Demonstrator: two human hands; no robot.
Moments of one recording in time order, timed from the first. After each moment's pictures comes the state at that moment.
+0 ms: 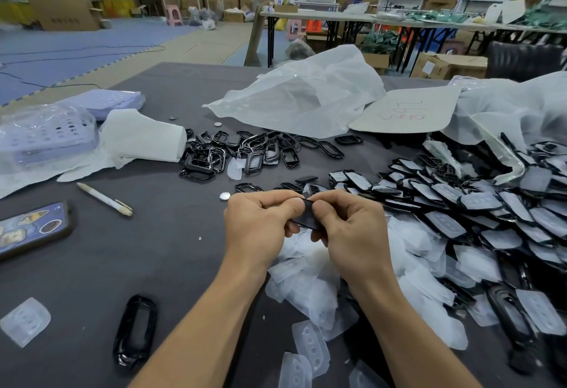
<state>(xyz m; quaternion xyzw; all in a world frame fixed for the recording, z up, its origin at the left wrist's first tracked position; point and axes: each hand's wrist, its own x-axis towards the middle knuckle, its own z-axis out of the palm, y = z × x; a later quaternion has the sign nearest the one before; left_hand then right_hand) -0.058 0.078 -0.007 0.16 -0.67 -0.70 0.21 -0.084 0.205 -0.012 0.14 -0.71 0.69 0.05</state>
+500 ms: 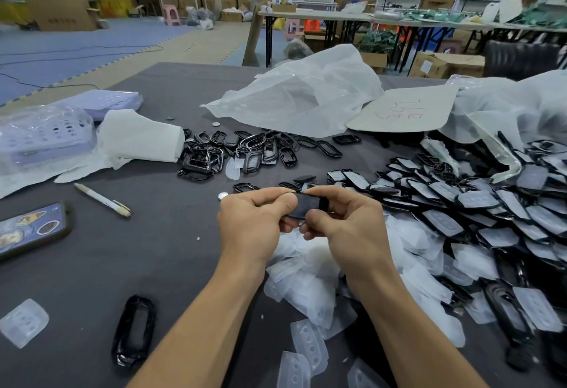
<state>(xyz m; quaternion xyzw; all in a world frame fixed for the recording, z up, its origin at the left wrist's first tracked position) -0.059 0.075 -0.011 0.19 -0.63 -0.72 0.22 -0.088 0.208 -0.014 0.14 -0.67 0.73 -0.01</state>
